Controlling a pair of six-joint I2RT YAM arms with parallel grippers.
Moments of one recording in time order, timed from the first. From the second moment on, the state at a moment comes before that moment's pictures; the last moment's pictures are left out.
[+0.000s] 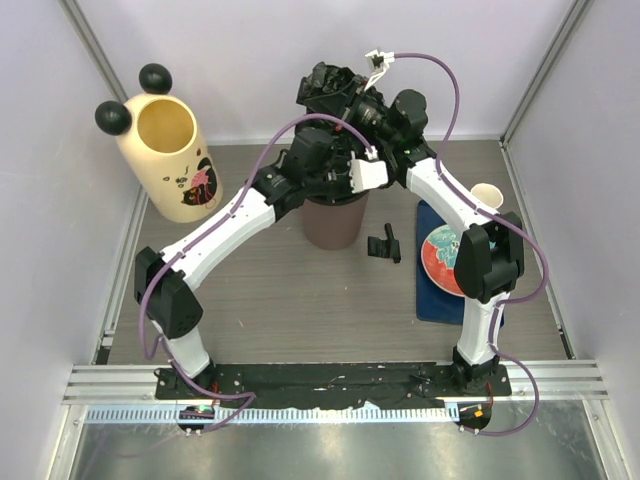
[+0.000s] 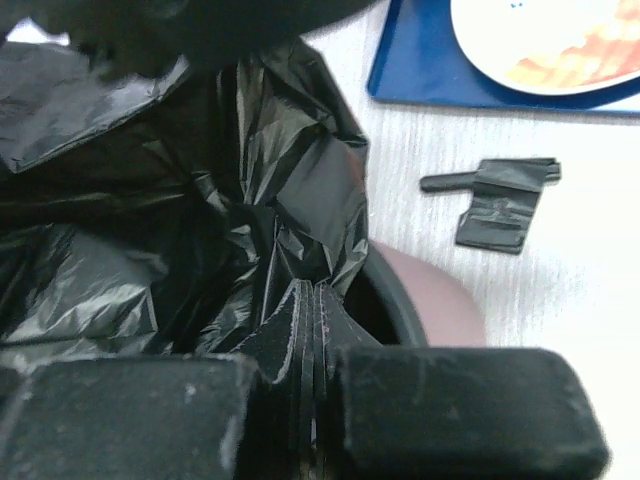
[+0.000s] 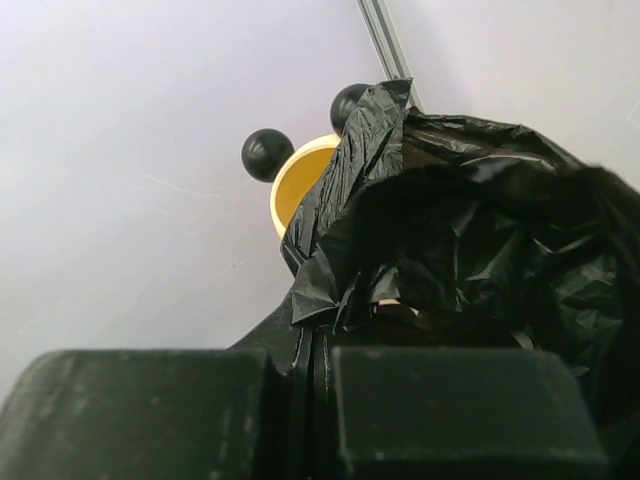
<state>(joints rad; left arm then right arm) -0.74 1.76 1.75 -0.46 0.32 0.78 0.42 1.93 1.76 0.58 -0.65 0.69</state>
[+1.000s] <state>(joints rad) -0.63 1.75 1.69 -0.52 0.24 0.99 0.41 1.92 1.70 0.57 -0.65 0.77</state>
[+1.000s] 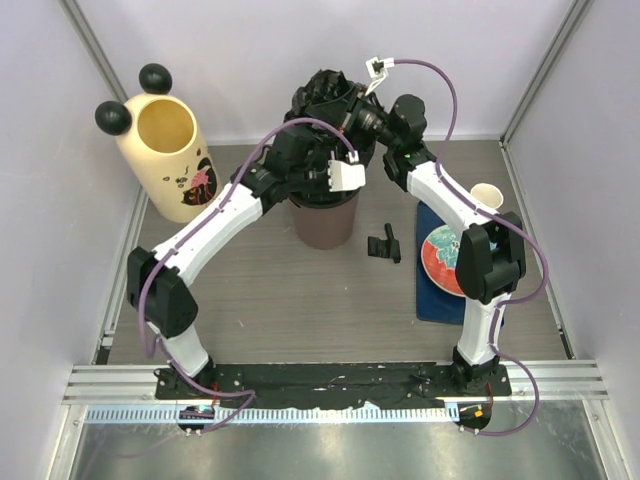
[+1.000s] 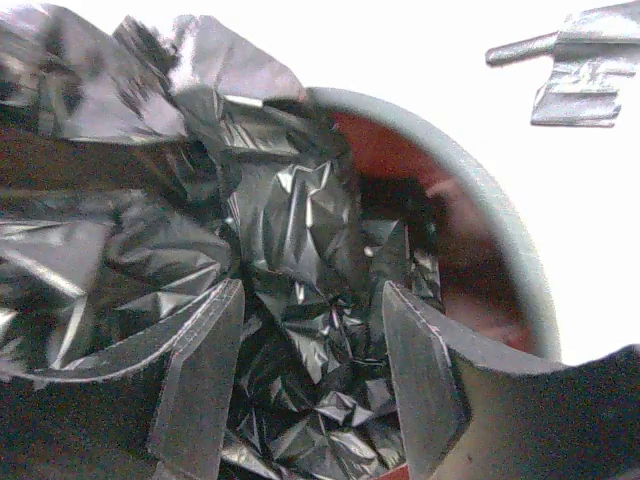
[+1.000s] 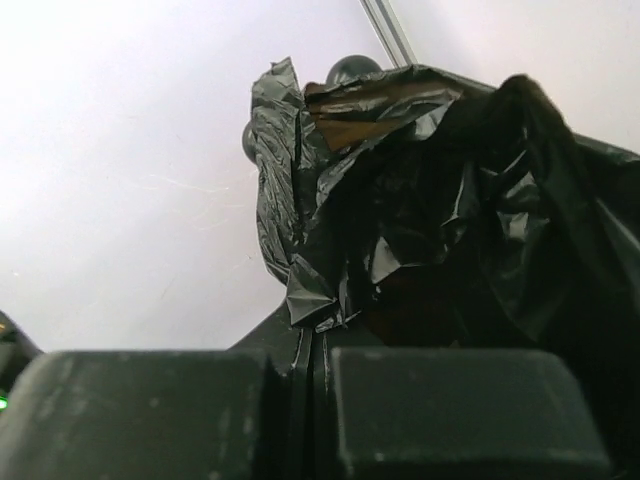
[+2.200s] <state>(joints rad) -0.28 1.62 1.80 -0.23 0.89 -0.19 0.44 1.73 1.59 0.40 -1.00 0.68</state>
